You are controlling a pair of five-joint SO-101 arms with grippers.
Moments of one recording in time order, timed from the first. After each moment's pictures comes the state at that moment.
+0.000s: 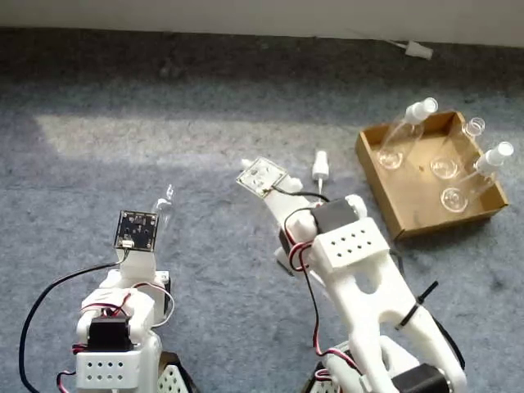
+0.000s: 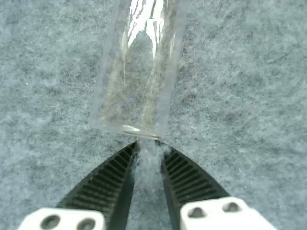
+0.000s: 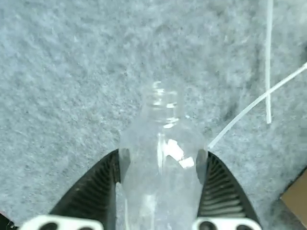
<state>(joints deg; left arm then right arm) -7.3 -104.1 95.9 75.7 -0.3 -27.3 -30.9 39.0 74.8 27.1</state>
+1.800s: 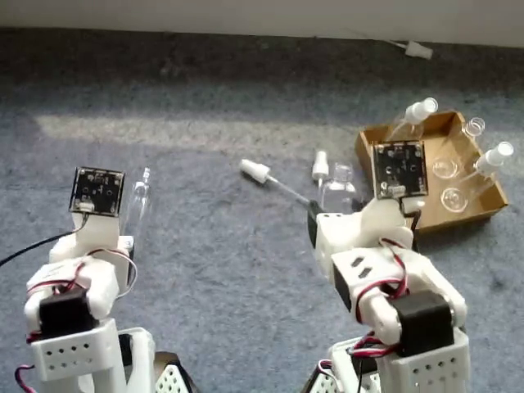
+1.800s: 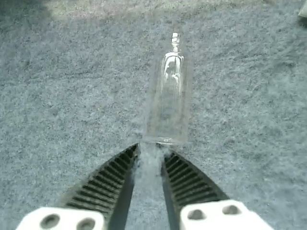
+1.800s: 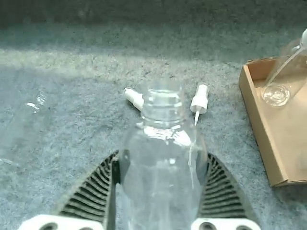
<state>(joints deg) -18.2 -73.8 58.9 76.2 -13.4 -18.4 -68.9 35.9 76.3 -7.8</state>
